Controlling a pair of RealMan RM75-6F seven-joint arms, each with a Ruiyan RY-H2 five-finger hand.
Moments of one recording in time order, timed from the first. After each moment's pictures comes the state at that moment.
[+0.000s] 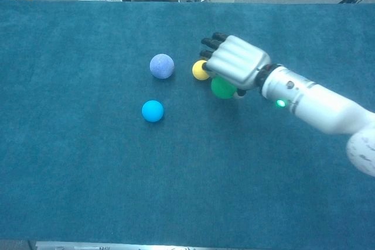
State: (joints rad) left arm 0.00 -0.98 0.09 -1.59 1.63 1.50 -0.17; right arm 0.89 -1.58 -0.06 -1.54 -1.14 1.05 -0.90
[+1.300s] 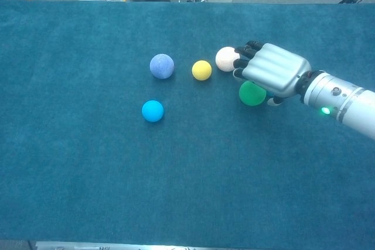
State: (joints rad) left arm -0.02 -0.98 0.09 -1.62 1.64 1.47 -0.12; right arm 0.77 -1.42 -0.09 -1.63 -1.22 0.99 -0.91
